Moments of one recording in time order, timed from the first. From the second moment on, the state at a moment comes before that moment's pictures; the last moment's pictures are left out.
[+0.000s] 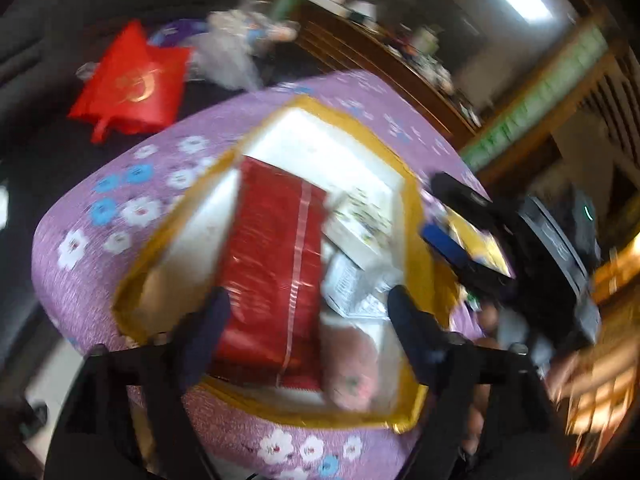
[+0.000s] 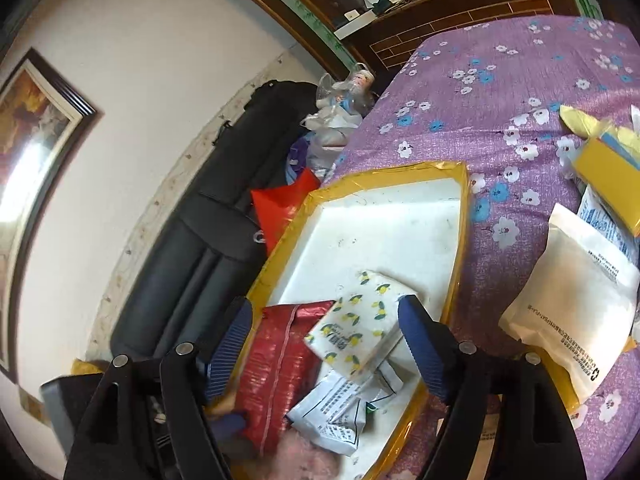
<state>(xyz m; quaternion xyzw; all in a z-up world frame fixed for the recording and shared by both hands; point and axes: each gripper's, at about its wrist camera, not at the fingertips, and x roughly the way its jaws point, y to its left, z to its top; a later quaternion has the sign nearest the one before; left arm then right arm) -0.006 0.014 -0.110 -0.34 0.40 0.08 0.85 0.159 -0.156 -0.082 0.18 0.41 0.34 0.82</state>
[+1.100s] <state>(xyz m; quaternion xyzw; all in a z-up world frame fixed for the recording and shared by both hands) -0.008 -0.071 -0.062 -0.27 0.35 -0.04 0.90 0.108 -0.309 -0.072 0.20 0.41 0.30 0.84</state>
